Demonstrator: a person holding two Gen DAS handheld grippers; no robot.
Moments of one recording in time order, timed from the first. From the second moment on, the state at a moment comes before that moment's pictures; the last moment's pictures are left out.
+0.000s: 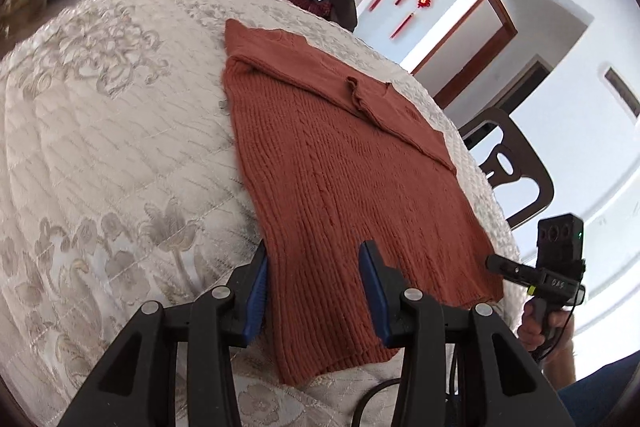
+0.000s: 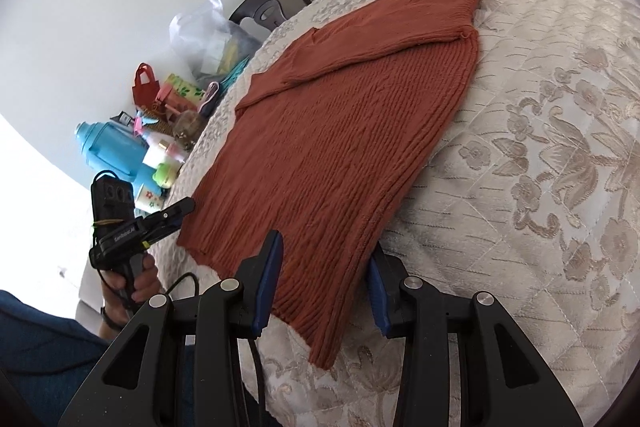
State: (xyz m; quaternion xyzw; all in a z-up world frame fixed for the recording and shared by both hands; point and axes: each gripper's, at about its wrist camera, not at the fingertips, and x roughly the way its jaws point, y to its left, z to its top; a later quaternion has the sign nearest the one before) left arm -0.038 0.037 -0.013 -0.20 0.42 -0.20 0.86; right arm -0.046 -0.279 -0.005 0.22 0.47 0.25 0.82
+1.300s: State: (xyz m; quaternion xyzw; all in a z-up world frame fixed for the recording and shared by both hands) left arm 0.070 0.053 0.093 -0.21 0.26 -0.23 0.91; right arm 0.053 -0.314 0.084 0.25 0.30 0.26 0.88
